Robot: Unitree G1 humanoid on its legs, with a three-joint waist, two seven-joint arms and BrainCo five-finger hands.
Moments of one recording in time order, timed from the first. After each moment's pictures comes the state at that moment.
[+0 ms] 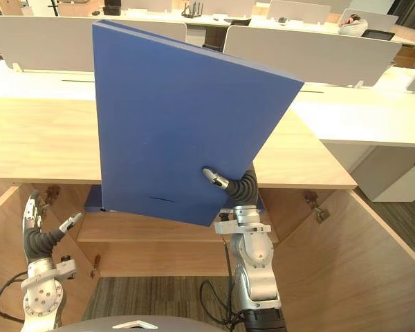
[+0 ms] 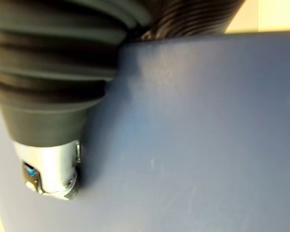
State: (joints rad) left arm 0.41 -0.01 0.16 -0.14 0.18 -0.28 0.34; right arm 0.08 -0.08 0.06 -0.30 0.15 -0.32 0.02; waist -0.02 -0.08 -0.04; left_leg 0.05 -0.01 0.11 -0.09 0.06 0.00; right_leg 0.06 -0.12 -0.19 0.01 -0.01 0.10
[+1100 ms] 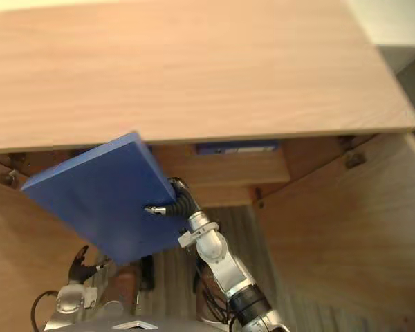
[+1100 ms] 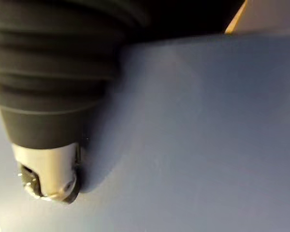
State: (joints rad) left arm 0.10 0.12 0.08 0.78 0.14 -0.20 0.25; right arm -0.13 -0.19 0.43 0.06 -0.29 -0.32 -0.08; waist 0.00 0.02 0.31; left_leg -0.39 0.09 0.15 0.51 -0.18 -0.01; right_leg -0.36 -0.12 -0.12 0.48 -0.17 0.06
